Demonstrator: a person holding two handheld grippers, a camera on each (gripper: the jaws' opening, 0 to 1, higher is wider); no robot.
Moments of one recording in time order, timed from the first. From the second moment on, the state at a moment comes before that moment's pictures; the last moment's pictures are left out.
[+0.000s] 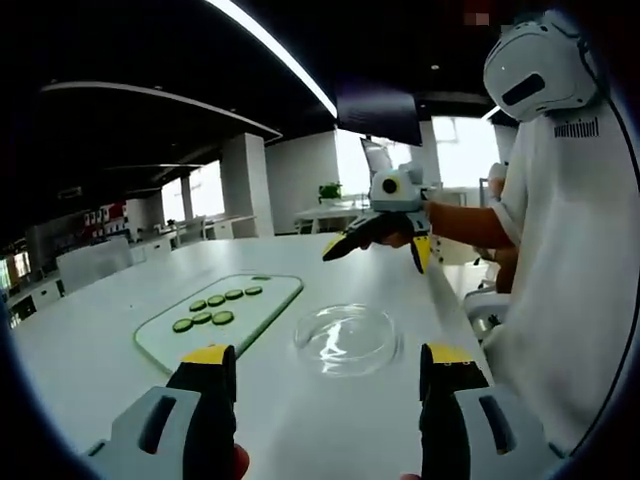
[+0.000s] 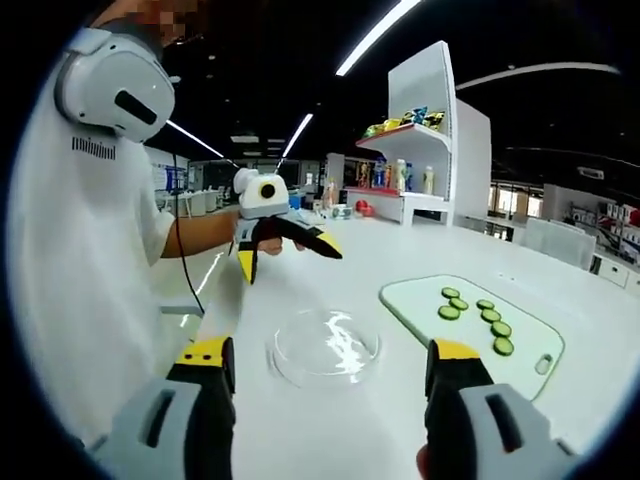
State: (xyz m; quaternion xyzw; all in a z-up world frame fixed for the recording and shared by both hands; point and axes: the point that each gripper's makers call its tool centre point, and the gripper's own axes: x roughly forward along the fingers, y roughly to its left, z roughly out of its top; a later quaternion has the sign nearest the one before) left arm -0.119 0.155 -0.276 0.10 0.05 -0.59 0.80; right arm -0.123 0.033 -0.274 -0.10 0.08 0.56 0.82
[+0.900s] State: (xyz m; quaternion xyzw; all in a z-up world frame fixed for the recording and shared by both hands) left arm -0.112 0.126 -0.297 0.12 0.08 -0.63 0.76; right arm -0.111 0.052 -0.301 -0.13 0.12 0.60 0.78
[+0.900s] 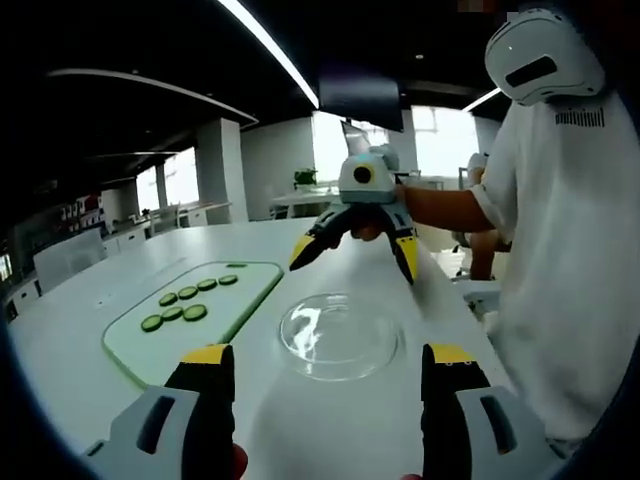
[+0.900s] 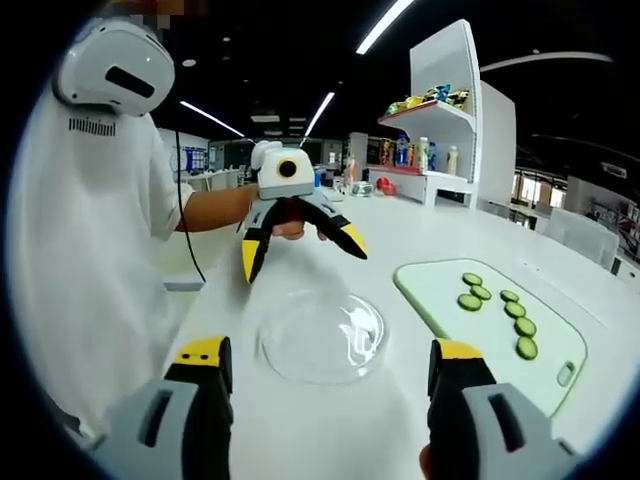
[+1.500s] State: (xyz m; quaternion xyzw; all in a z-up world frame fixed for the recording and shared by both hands) left arm -0.116 0.105 -0.311 0.13 0.10 -0.66 0.74; right arm -0.110 0.069 -0.317 -0.15 0.13 0.62 0.75
